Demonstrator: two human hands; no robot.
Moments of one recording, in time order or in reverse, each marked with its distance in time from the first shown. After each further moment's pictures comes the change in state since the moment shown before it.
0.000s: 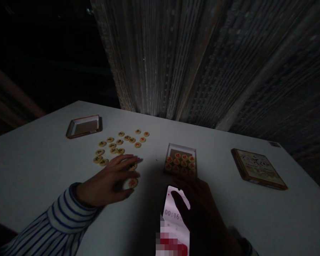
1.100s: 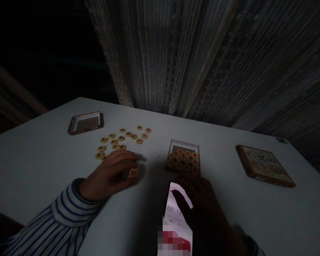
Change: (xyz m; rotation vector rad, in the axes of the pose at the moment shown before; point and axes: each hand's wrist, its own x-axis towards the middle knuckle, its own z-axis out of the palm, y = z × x) left_hand 0.007 0.005 -0.003 -0.074 0.323 0.110; right_hand 0.002 0.000 -0.003 0.019 -0.018 -0.048
